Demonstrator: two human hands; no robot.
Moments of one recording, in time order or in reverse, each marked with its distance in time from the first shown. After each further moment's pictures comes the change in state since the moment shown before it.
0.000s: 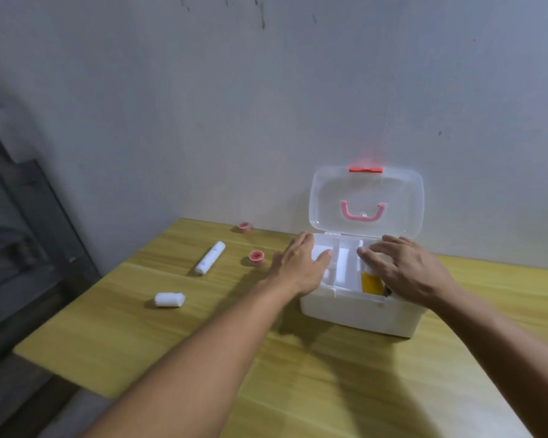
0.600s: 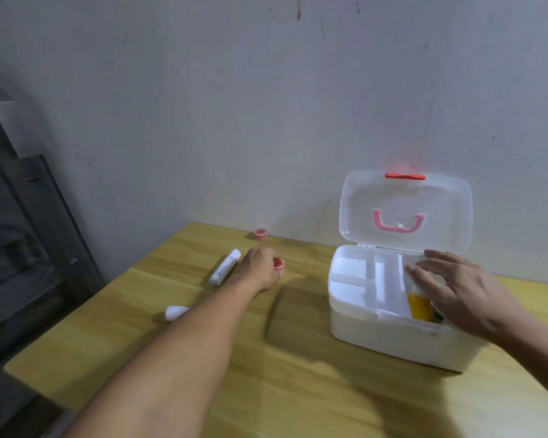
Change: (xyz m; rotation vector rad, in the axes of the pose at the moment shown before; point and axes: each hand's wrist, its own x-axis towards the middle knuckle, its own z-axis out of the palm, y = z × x) left_hand 0.060 -0.134 -0.022 0.081 0.070 -0.171; right_hand 0.005 -0.004 0.008 -0.014 0.127 -0.045
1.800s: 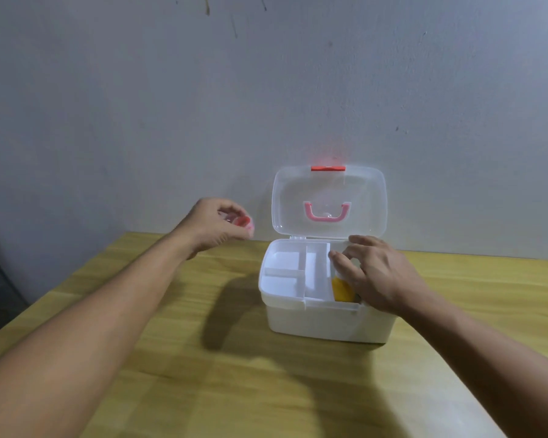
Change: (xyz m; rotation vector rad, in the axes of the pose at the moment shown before) left_hand -0.022 0.079 -0.072 -0.604 -0.048 0.183; right_hand -0.004 -0.005 -0.003 -0.041 -0.012 0.063
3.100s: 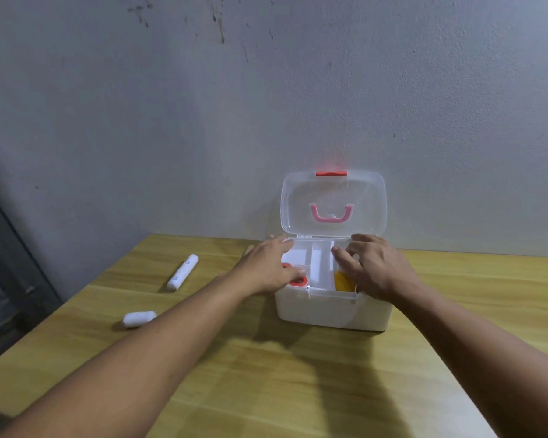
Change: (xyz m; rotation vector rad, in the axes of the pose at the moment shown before) left_hand -0.057 0.016 0.068 0.638 -0.180 0.146; right_hand 0.003 0.007 0.007 -0.046 0.041 -0.025
